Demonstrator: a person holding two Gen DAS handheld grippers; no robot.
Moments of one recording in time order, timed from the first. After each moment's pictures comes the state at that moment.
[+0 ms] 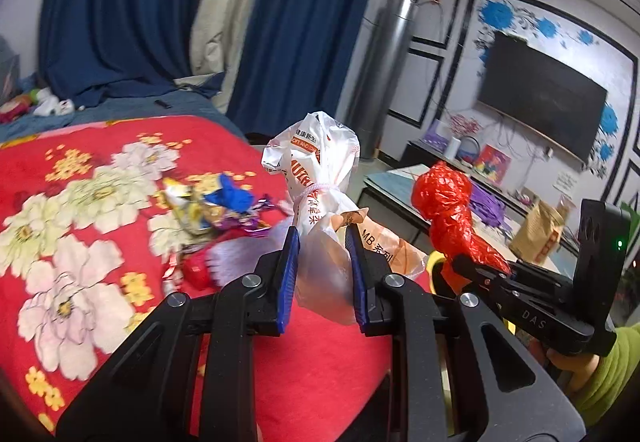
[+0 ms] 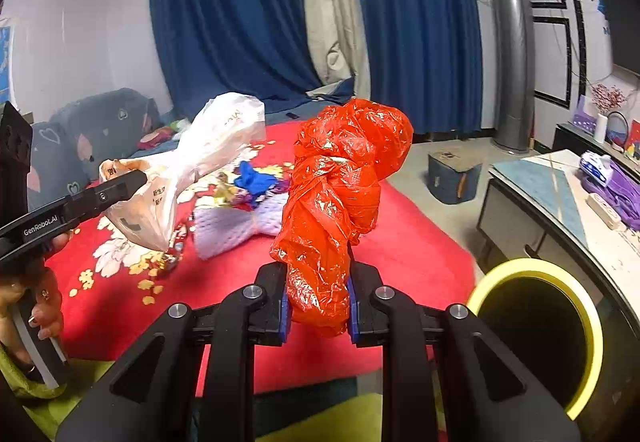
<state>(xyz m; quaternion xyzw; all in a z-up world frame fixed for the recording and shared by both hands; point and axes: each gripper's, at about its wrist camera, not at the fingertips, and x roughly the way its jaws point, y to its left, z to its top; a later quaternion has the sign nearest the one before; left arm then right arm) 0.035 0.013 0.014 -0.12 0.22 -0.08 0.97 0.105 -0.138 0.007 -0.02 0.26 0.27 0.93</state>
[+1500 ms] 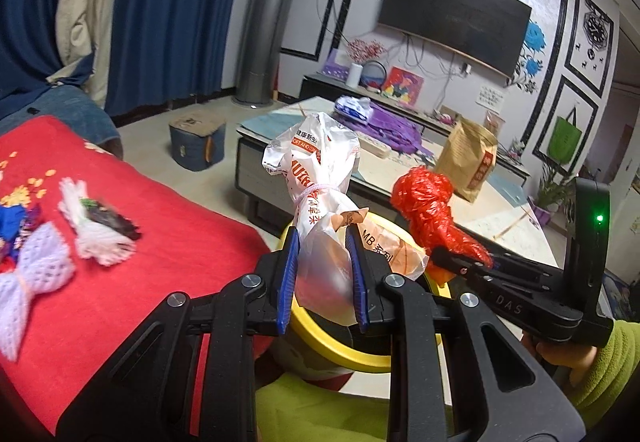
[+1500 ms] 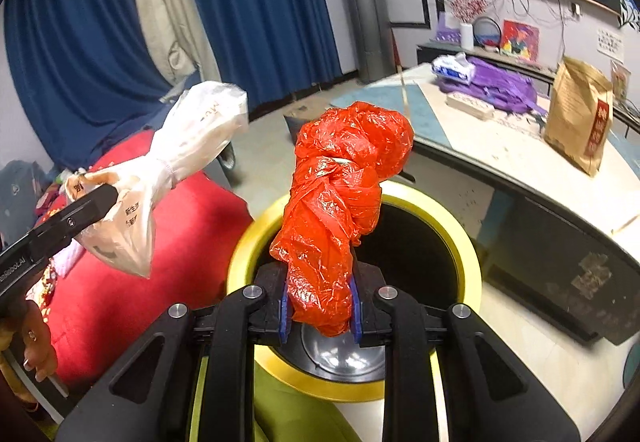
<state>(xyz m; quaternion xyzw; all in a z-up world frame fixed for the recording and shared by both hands) 0.141 -0.189 -0.023 -0.04 0.29 -0.26 0.92 0.123 -0.327 -0.040 0.09 0.34 0.04 0.94</state>
